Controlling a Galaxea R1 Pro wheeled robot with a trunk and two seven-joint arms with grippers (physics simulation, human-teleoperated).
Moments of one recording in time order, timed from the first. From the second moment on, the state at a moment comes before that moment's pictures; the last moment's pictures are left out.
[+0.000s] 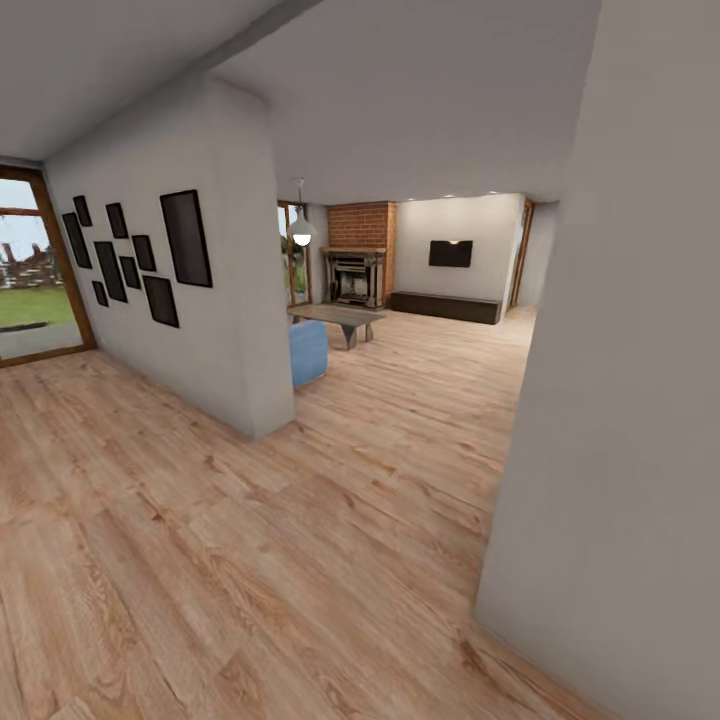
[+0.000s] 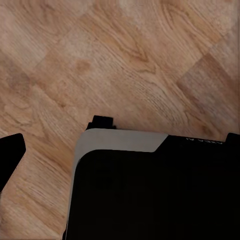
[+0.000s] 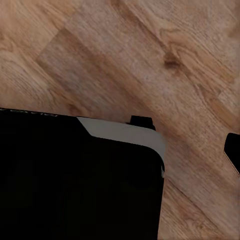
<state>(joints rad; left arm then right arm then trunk) -0.20 0.00 0.05 0.00 0.10 -0.08 -0.01 -0.15 0.04 1.23 0.02 -1.12 -0.15 0.01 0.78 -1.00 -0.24</state>
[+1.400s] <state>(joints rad) -0.20 0.00 0.05 0.00 0.10 -0.08 -0.01 -0.15 0.04 1.23 0.02 -1.13 -0.15 0.01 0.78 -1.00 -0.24</state>
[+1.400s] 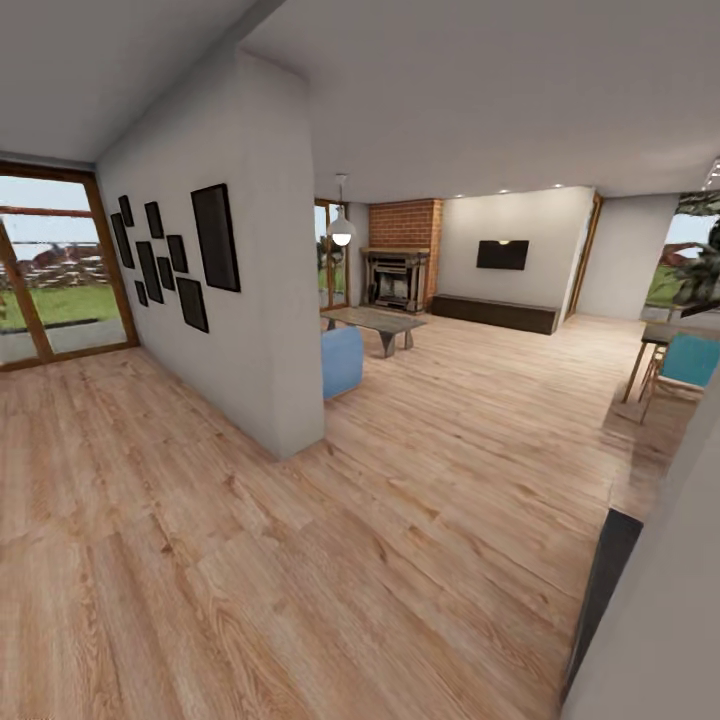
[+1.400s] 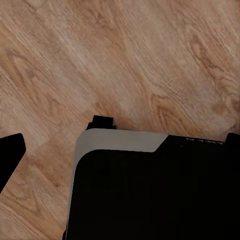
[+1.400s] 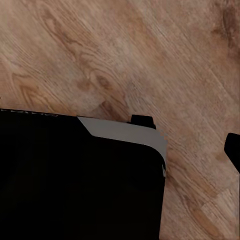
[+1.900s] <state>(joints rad) -0.20 0.00 0.05 0.00 0.10 -0.08 -0.01 -0.15 0.04 1.23 0.02 -1.13 -0.15 0.01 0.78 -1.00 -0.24</state>
